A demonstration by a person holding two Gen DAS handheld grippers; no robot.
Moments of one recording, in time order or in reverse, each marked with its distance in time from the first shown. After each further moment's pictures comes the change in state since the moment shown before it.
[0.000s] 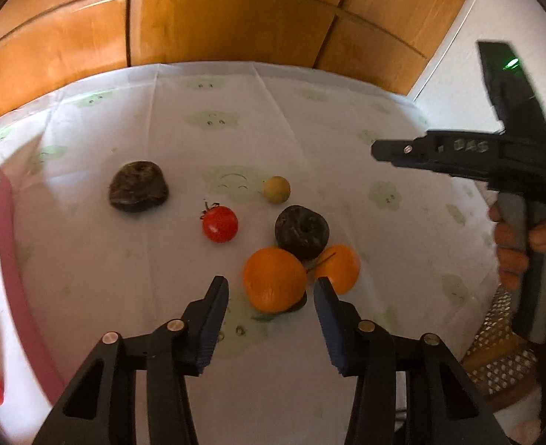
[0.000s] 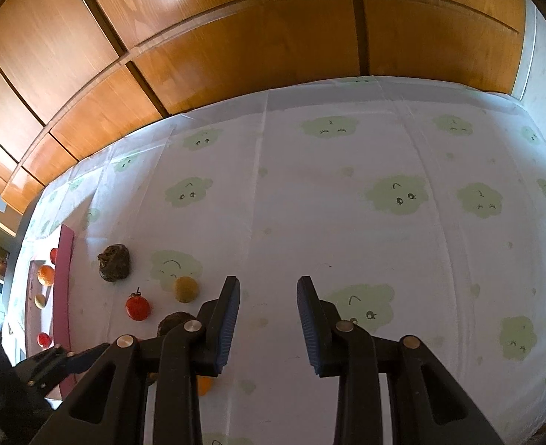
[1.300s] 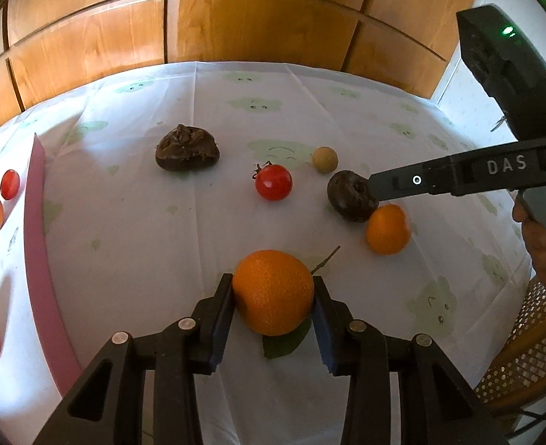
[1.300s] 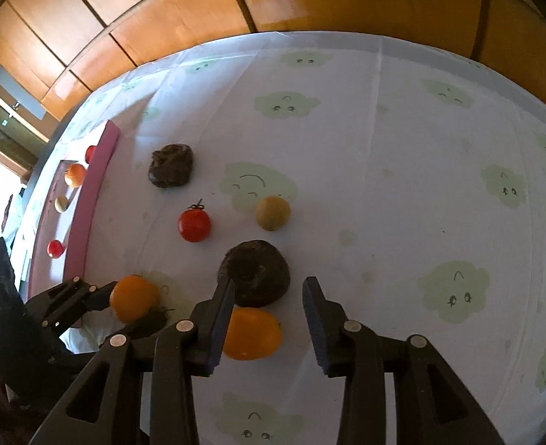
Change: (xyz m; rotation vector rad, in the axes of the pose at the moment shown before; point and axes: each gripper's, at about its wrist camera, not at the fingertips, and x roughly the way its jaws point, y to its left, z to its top) left arm 0.001 0.024 -0.046 -0.006 -0.089 0.101; right arm 0.034 0.060 -0.029 -0.256 0.212 0.127
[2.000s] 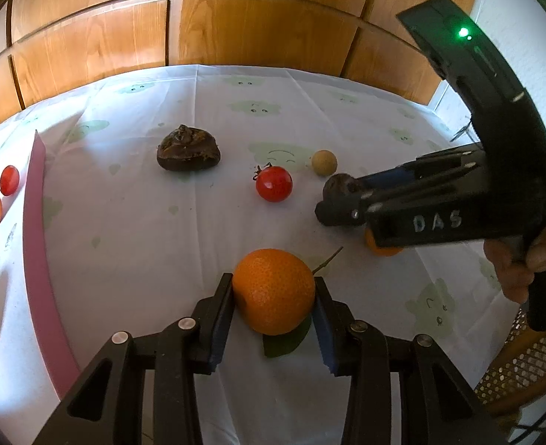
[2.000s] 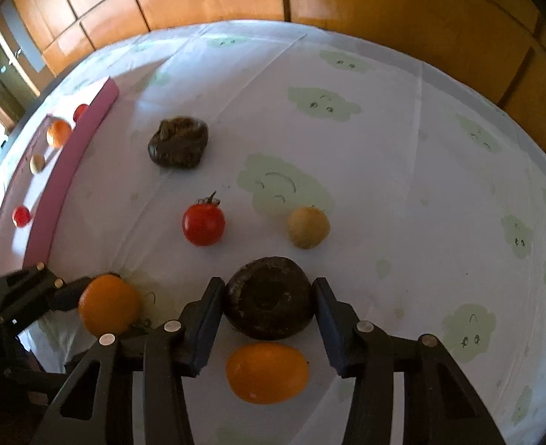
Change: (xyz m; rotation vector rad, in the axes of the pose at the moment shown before) left arm -0.004 0.001 -0.005 -0.012 -0.023 -0.019; right arm 0.030 0.032 0.008 -0.156 -0.018 -0.163
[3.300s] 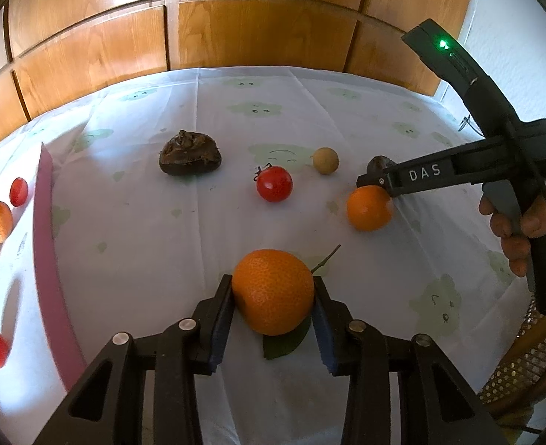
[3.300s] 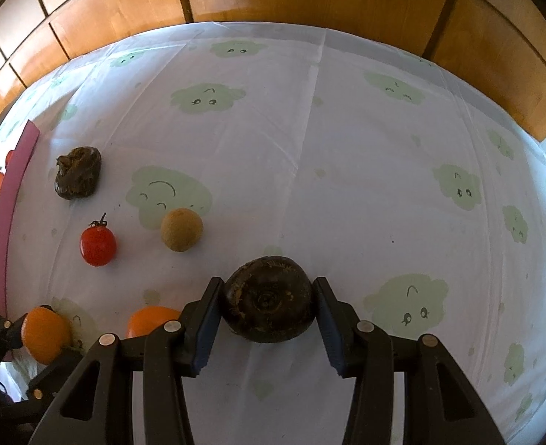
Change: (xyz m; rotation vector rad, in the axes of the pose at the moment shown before) left arm -0.003 -0.010 0.000 0.039 0.011 0.068; right arm 0.004 -0.050 -0.003 0.171 0.049 -0.145
